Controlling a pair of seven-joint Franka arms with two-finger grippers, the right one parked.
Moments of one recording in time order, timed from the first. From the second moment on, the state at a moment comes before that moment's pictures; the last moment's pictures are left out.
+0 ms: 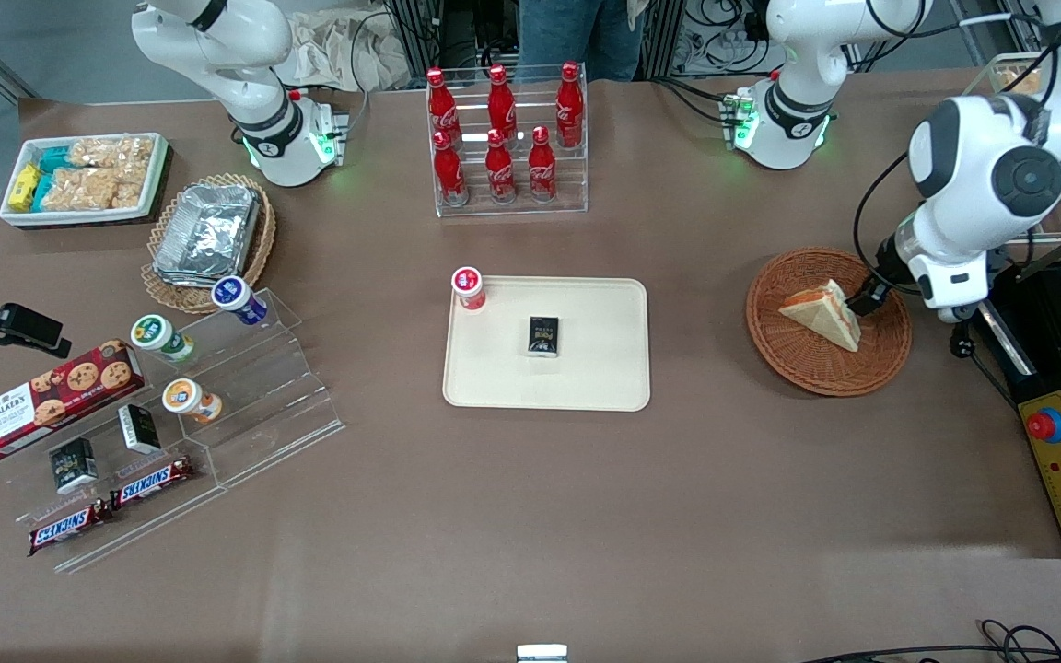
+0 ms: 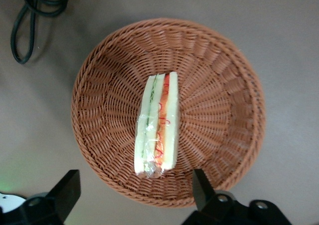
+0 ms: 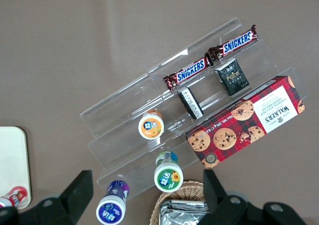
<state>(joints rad) 0.08 -0.12 -0.09 -2.40 0.04 2.12 -0.98</state>
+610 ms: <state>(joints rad) 0.08 -0.01 -0.09 -2.45 0.04 2.28 -1.00</state>
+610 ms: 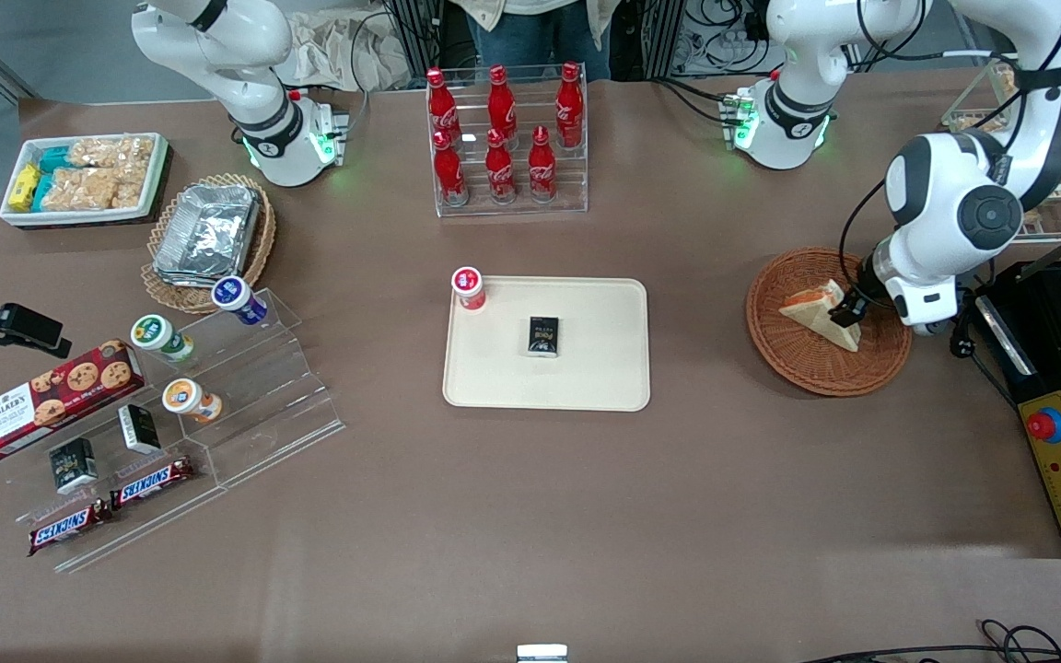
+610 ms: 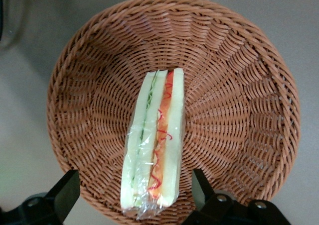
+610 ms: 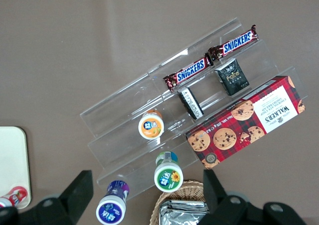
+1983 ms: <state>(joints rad) 0.08 0.04 -0.11 -2.52 0.02 2.46 -0.99</state>
